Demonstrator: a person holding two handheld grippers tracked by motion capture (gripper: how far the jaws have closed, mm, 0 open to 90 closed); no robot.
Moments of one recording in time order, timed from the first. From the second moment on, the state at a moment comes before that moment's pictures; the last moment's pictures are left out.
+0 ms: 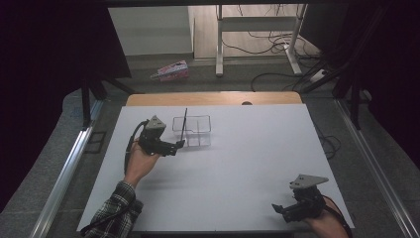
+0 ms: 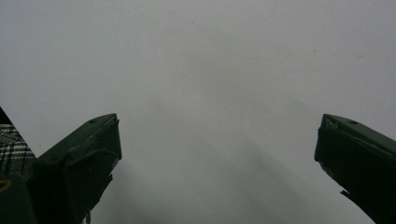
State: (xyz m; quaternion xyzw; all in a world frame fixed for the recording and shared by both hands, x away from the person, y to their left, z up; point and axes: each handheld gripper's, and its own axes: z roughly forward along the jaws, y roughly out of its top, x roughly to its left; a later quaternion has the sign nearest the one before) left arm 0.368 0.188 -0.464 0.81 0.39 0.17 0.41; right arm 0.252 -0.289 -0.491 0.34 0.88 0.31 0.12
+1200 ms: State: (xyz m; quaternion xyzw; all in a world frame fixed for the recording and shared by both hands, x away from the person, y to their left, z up) left arm 0.329 0.207 -0.480 0.81 0.40 0.17 0.40; right arm 0.251 -0.289 -0.491 0.34 0.88 0.31 0.12
